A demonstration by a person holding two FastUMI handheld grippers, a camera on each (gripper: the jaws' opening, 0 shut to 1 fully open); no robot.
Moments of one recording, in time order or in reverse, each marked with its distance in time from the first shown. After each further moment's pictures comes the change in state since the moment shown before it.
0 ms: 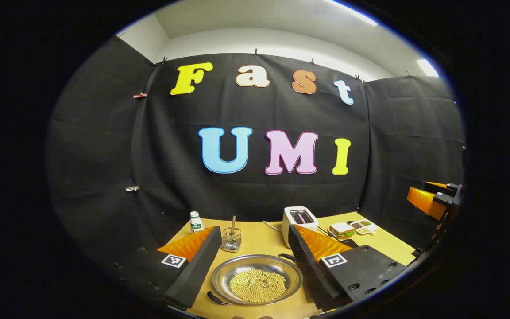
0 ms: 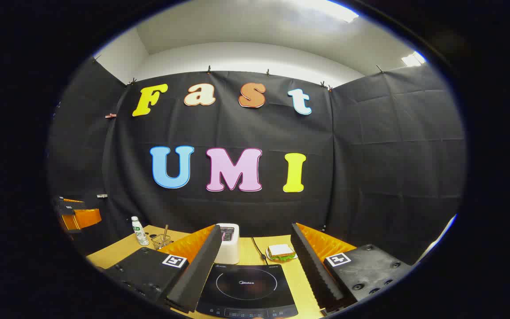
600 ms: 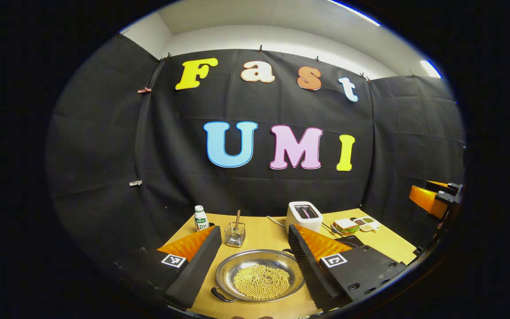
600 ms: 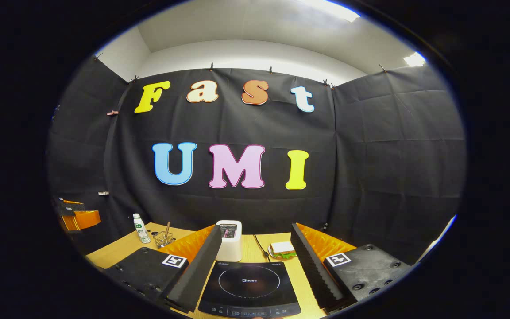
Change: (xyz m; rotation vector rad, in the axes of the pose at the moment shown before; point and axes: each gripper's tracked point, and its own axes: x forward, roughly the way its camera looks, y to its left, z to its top) left arm -0.002 0.015 -0.013 0.000 0.028 0.018; right arm -0.002 0.011 -0.011 0.004 0.021 0.009
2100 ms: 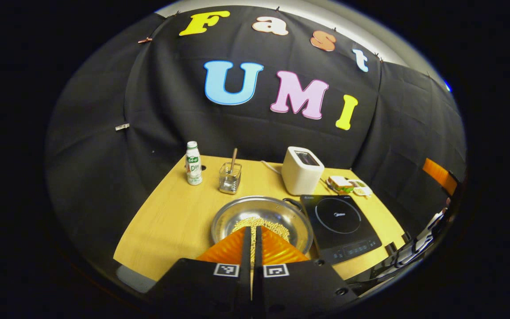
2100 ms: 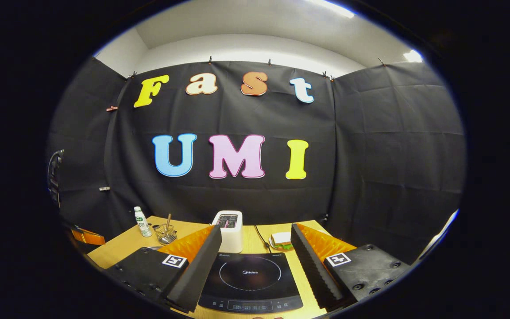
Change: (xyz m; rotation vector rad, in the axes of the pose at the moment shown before) left arm 0.005 0.043 -0.135 -0.115 0.395 -0.075; right arm -0.007 -0.002 -0.028 0.002 0.066 -0.002
